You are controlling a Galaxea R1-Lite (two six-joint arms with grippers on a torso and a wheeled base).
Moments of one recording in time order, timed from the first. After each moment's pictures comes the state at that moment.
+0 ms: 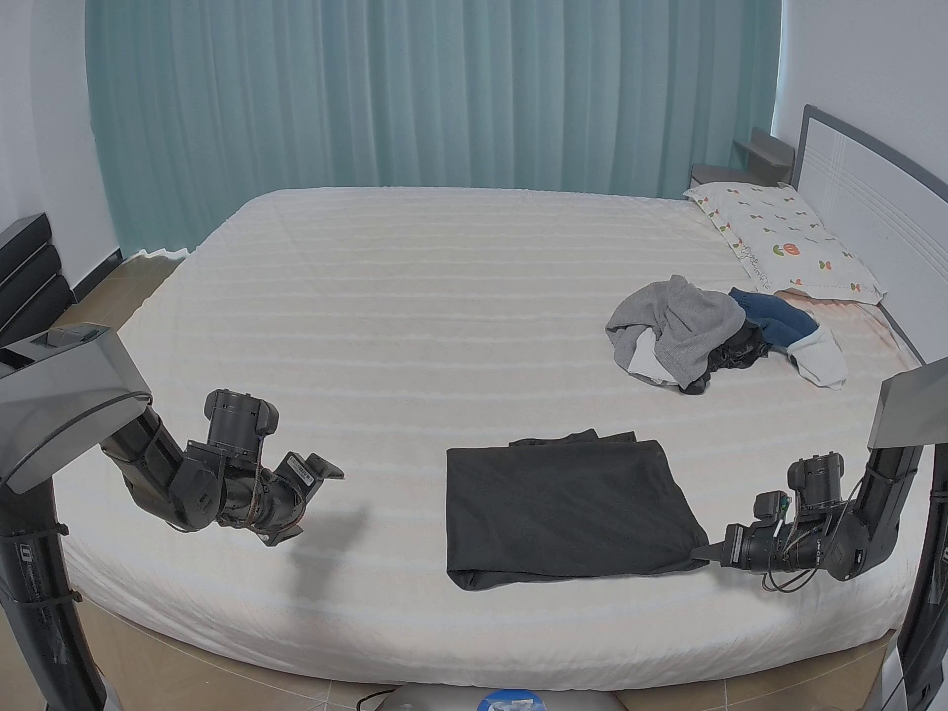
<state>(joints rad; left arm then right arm) -0.19 2.16 -0.80 -0.51 -0.13 -1.04 0.02 2.27 -0.38 -1.04 0.50 0.34</state>
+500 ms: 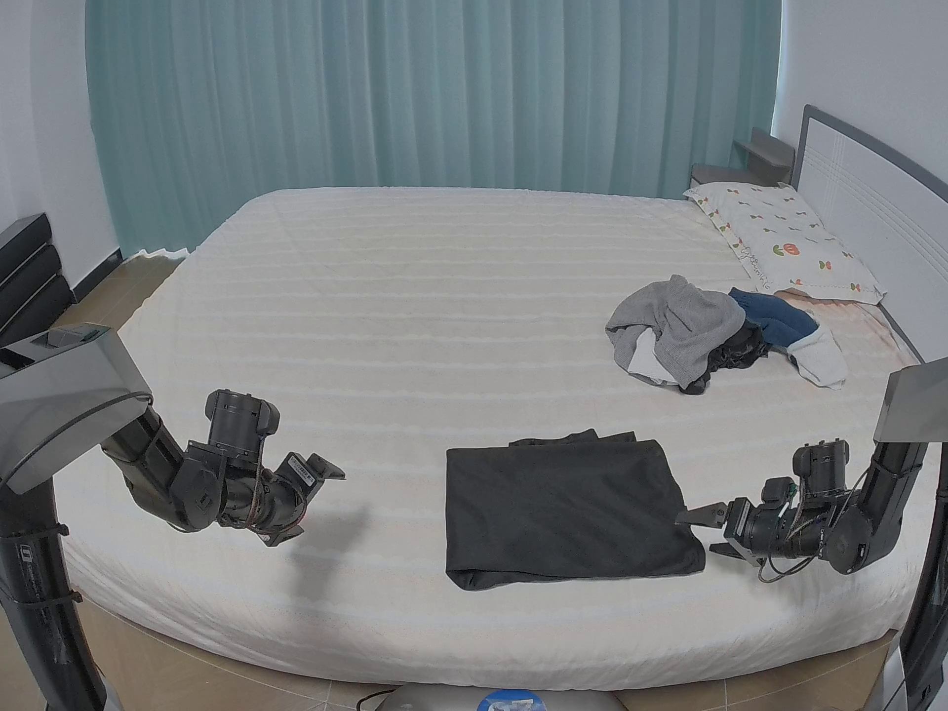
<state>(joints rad) -0.19 2.16 -0.80 -0.51 -0.13 -1.04 0.02 2.24 -0.41 -1.12 0.50 0.64</state>
